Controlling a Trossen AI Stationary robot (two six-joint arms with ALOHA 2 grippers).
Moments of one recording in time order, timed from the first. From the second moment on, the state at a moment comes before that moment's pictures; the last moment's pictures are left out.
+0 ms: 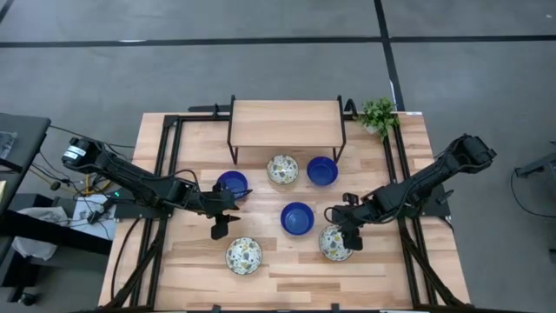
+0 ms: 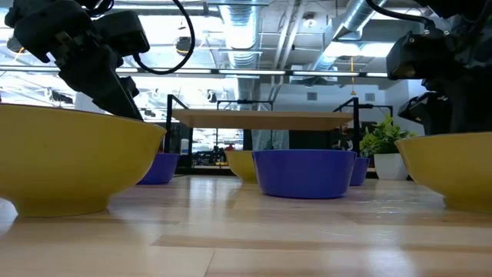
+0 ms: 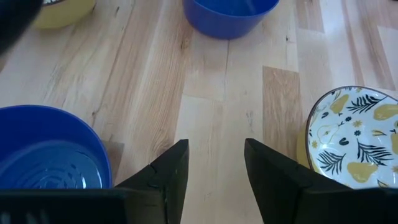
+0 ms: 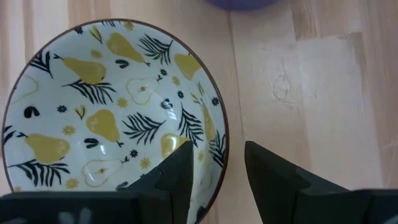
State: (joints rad) left arm -0.34 1.02 0.53 -0.15 -0.19 -0.35; right arm 0.44 1.34 0.65 -0.47 0.05 0.49
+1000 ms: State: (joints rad) left arm -0.34 1.02 0.53 -0.15 -0.19 -0.35; right arm 0.44 1.34 0.65 -0.47 0.05 0.53
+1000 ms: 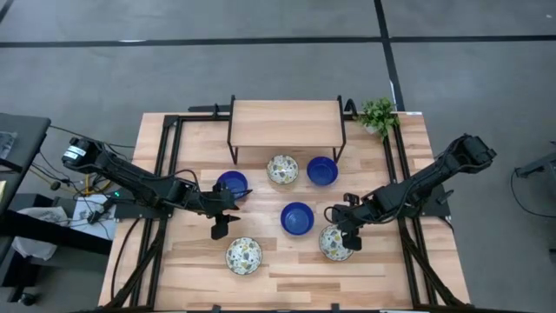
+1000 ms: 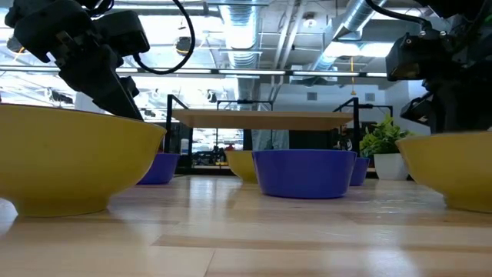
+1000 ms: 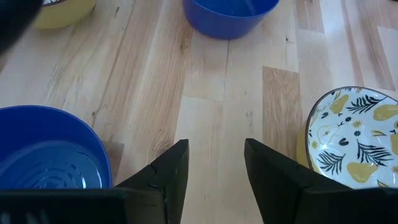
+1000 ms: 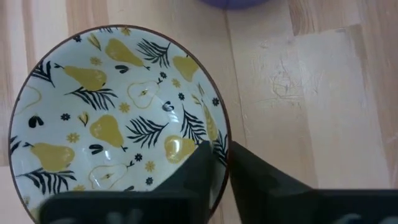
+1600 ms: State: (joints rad) left arm -0.34 1.02 0.53 -0.13 -0.19 -0.35; right arm 0.34 1.31 0.74 -0.54 -0.05 0.46
